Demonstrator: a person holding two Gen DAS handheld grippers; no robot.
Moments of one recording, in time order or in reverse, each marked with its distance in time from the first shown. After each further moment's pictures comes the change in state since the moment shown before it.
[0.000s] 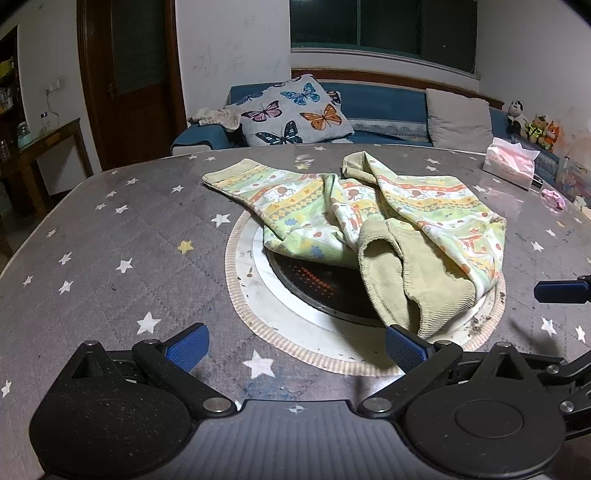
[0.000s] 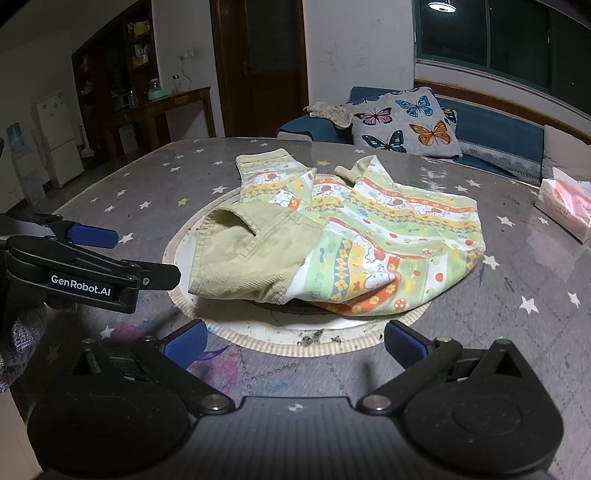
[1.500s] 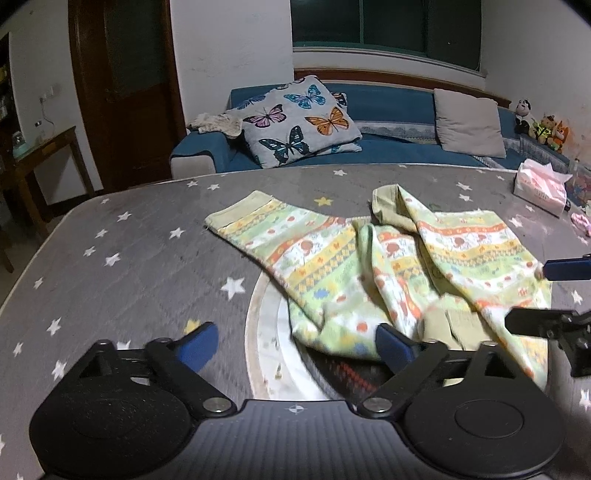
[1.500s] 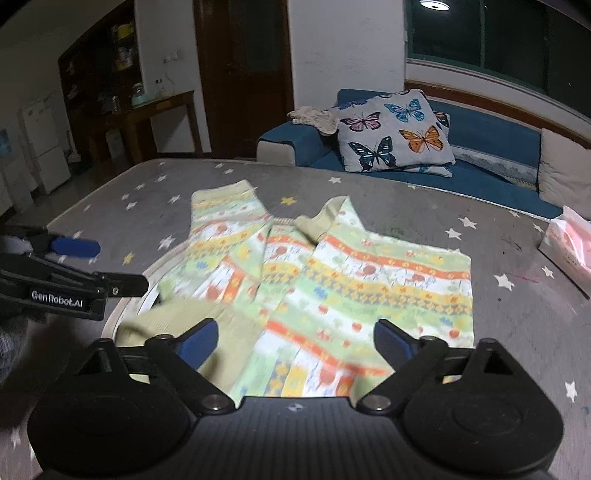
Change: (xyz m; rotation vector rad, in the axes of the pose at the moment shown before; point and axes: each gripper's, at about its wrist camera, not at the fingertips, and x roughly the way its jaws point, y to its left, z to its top) left arm 0.058 0.025 0.079 0.015 0.010 0.001; right arm 0.055 -0.052 0.087 0.023 0.004 -0.024
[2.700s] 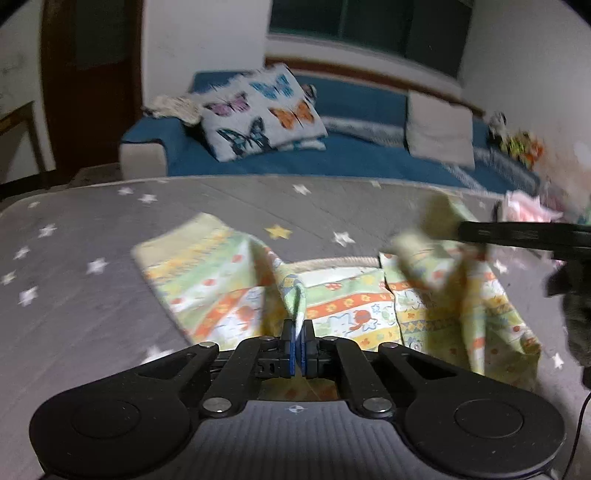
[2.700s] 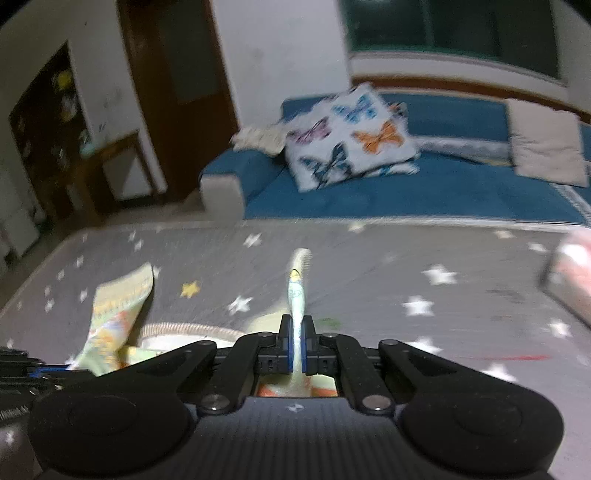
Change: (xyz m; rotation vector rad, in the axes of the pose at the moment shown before) left arm 0.059 0.005 0.051 -0.073 0.025 -0.162; right arm 0.081 -0.108 0.076 0.199 -0.073 -0.066
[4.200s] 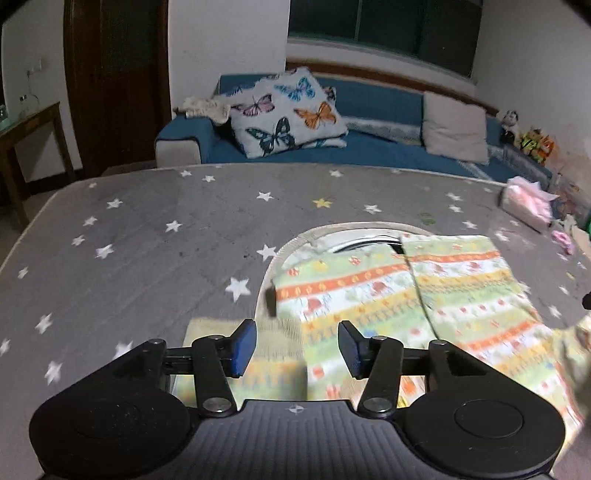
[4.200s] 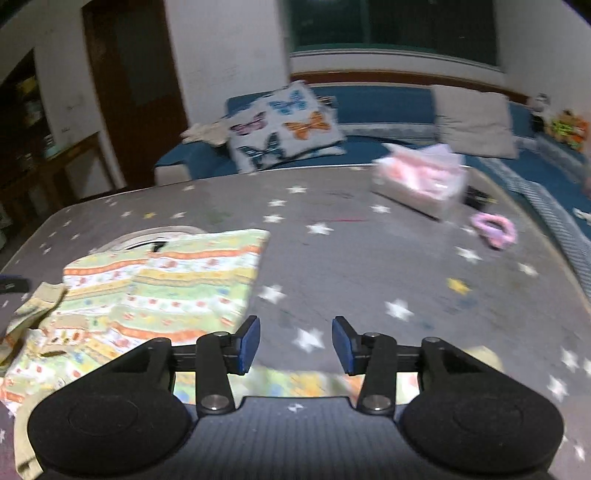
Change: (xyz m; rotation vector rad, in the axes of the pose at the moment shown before) left arm -0.046 0.030 -0.036 0.018 0.022 0.071; right arm -0.152 -0.068 -0.101 0.028 0.050 -0.107
